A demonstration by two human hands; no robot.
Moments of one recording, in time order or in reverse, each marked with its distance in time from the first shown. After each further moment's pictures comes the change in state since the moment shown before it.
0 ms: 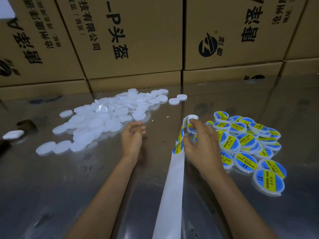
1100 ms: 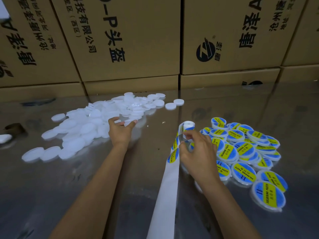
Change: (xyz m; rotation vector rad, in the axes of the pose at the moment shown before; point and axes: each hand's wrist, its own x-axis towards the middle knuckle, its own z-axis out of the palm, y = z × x) left_hand 0.090 -0.026 0.011 0.194 0.195 -0.034; right_hand 0.005 0.014 0.010 0.039 -0.077 0.126
